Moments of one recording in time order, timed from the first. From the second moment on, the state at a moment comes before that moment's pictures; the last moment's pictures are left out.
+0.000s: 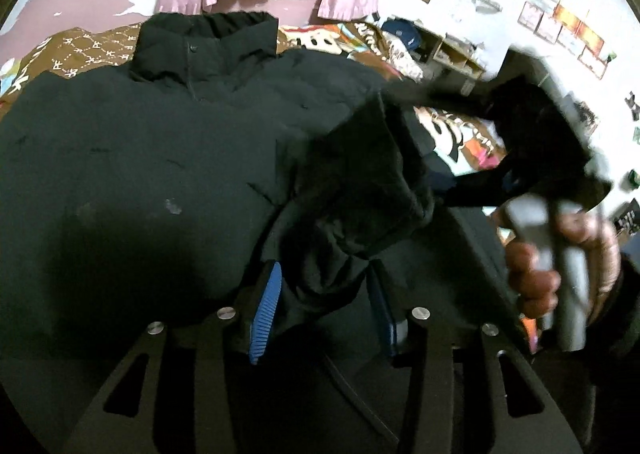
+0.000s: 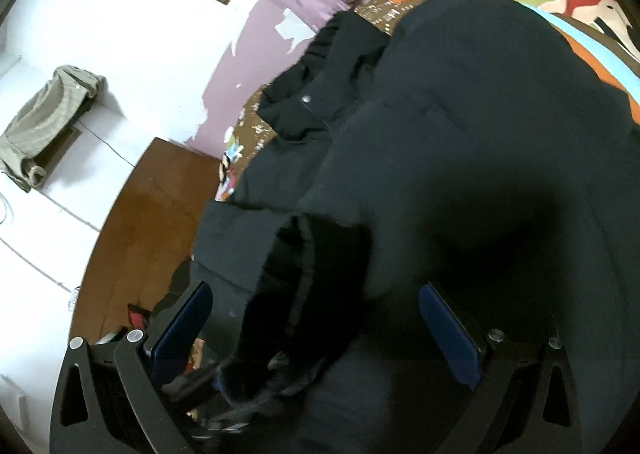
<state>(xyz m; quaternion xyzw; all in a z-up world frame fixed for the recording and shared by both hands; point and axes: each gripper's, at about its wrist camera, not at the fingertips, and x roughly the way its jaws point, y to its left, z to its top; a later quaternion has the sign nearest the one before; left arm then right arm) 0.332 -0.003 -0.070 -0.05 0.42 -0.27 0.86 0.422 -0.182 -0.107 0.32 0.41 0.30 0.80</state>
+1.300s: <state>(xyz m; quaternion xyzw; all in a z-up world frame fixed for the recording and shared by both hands) 0.343 0.169 -0.028 -0.15 0.36 0.00 0.92 0.454 -0.213 -0.060 0.07 0.33 0.10 0.94</state>
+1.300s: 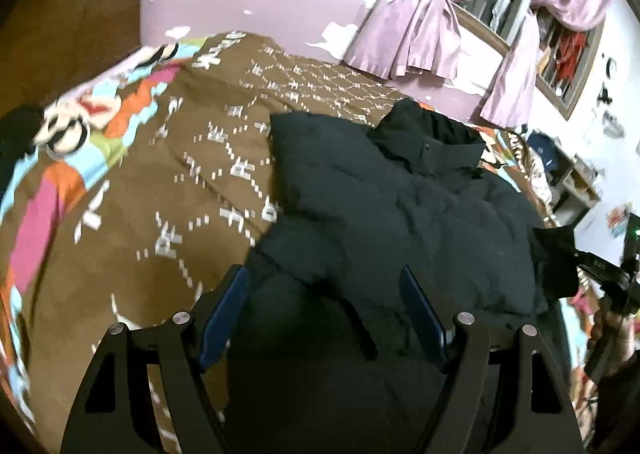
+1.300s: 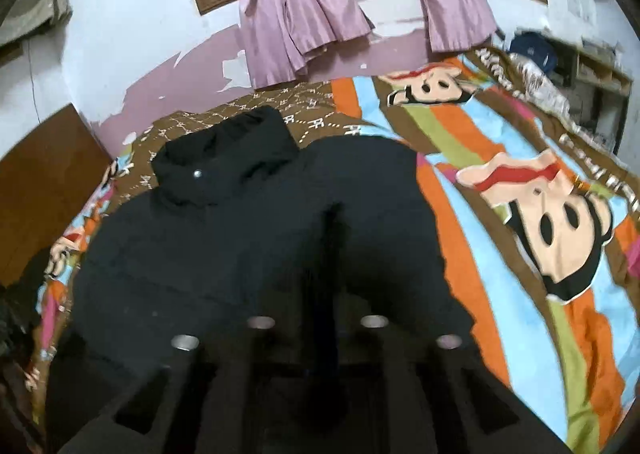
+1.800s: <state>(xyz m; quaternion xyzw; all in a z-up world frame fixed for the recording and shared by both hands) 0.416 0.100 -0.069 -0.04 0.39 -0.09 0.92 0.468 -0.152 -0.088 -0.07 0.37 0.14 0.92</state>
